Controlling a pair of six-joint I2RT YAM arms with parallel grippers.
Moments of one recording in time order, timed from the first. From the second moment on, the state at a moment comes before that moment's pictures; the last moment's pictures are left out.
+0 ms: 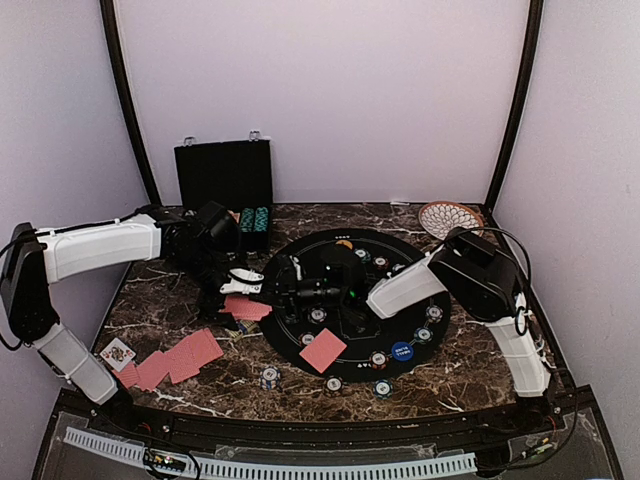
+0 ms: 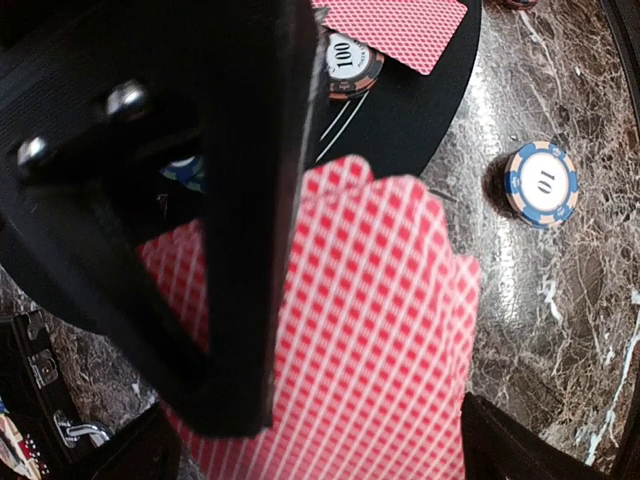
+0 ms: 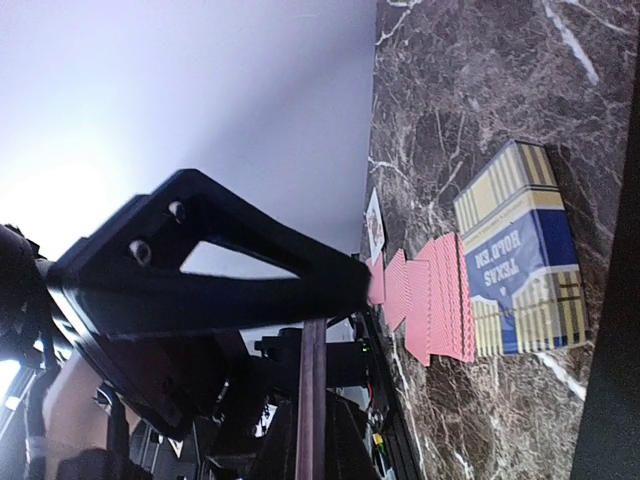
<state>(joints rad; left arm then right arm) -0.61 1.55 1.15 -0.87 0.22 1.07 0.96 2.30 1.33 0.88 -0.69 1.47</state>
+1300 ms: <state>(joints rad) -0.64 1.59 1.22 -0.87 0.19 1.02 0.96 2.30 1.36 0.89 -0.67 1.48</state>
